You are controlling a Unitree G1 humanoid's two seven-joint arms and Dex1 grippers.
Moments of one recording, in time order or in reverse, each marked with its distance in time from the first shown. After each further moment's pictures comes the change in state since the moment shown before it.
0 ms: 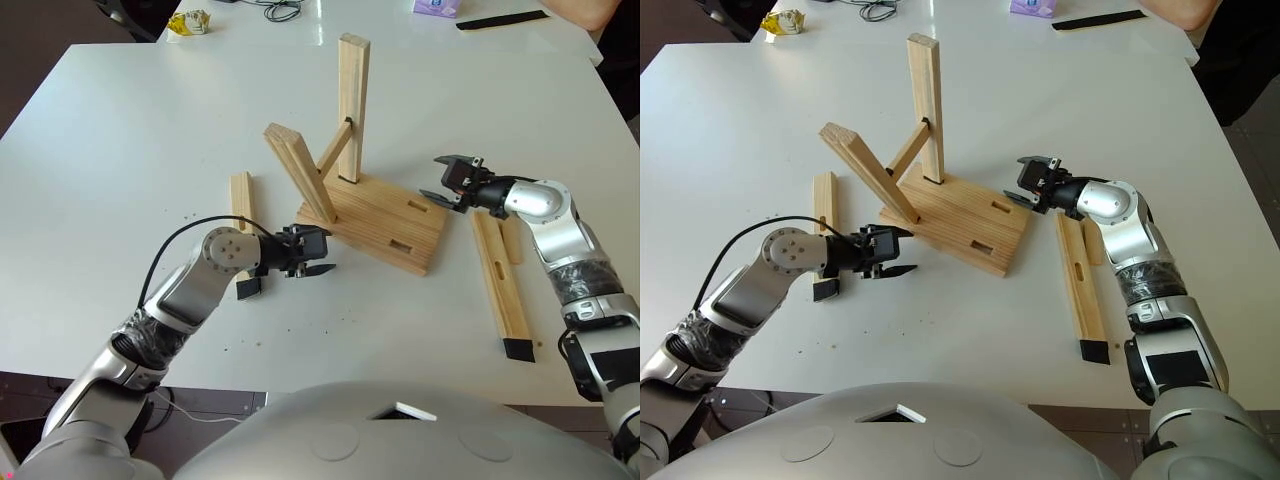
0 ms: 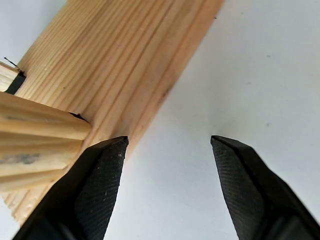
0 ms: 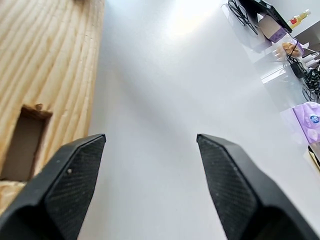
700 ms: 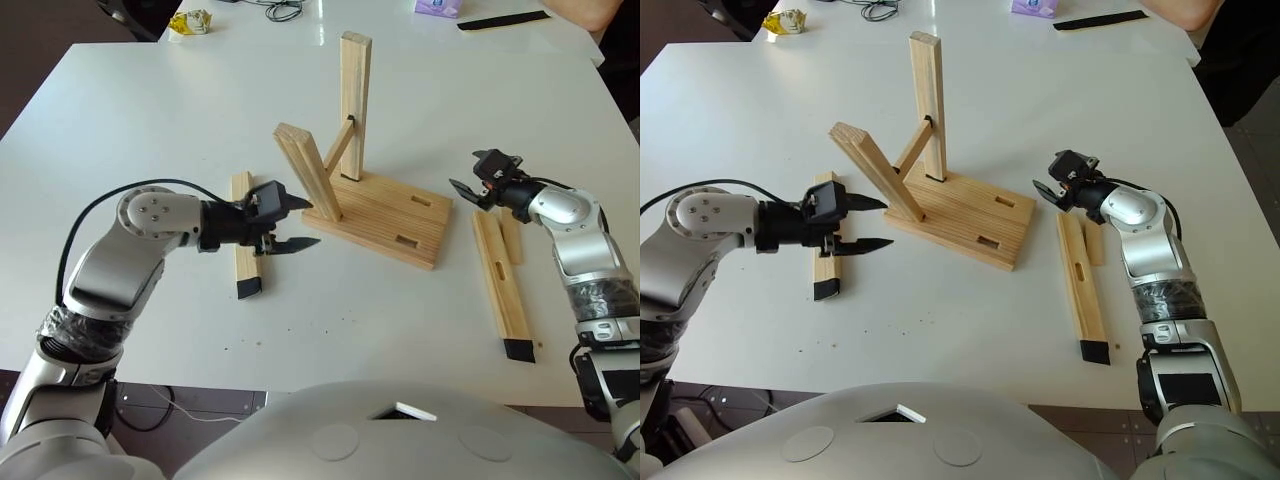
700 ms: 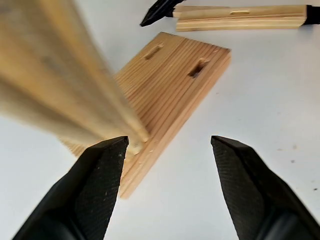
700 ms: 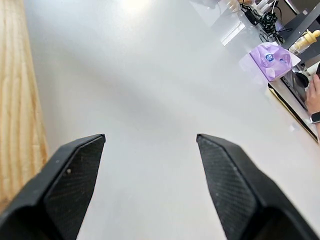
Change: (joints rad) left arm -0.002 0.153 0.284 -0.265 -0.397 0.300 -0.164; right arm 0.078 -0.017 -0.097 -0.082 0.030 0.166 -0.147
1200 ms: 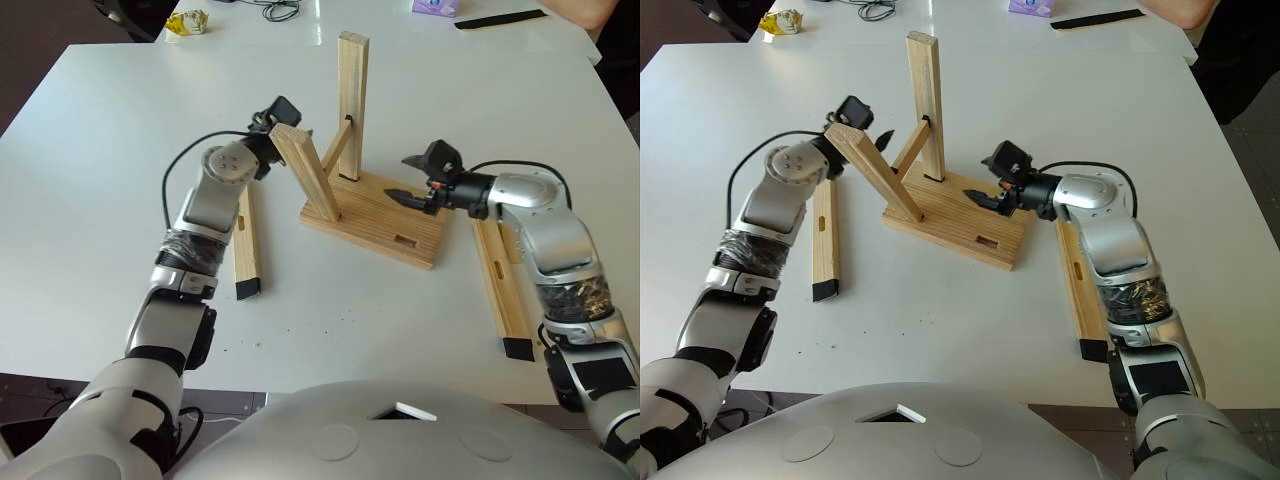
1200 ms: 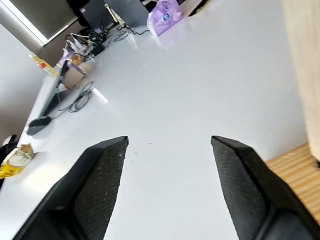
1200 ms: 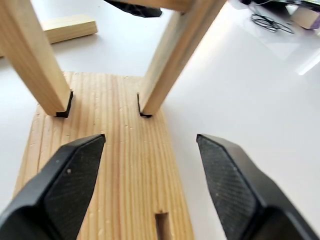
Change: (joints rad) left arm -0.382 -0.360 0.028 0.803 0.416 -0.375 0.564; right arm -0.023 0.087 0.004 -0.493 0.203 0.565 0.211
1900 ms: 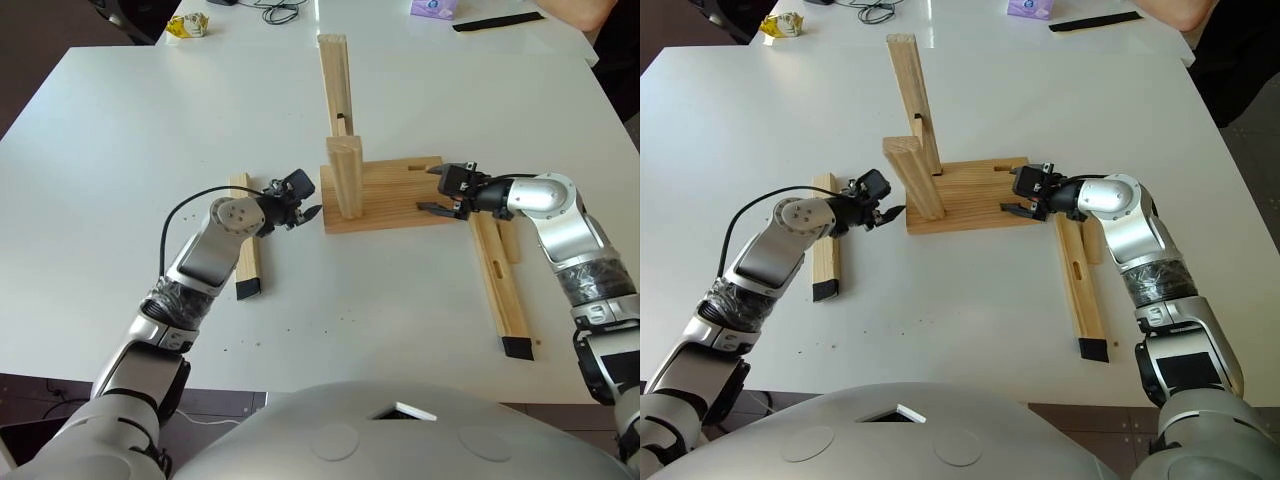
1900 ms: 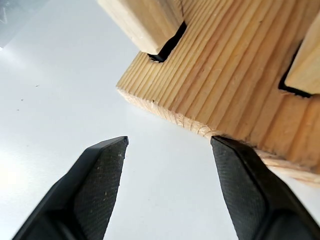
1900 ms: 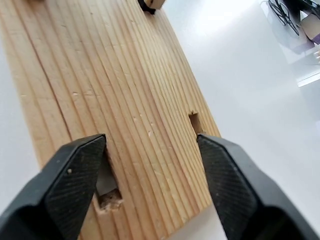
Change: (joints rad) left arm 0.222 0.052 -0.204 -0.300 -0.052 0.272 -0.101; right arm -0.053 -0.115 0.155 0.432 -0.198 -0.585 0.087
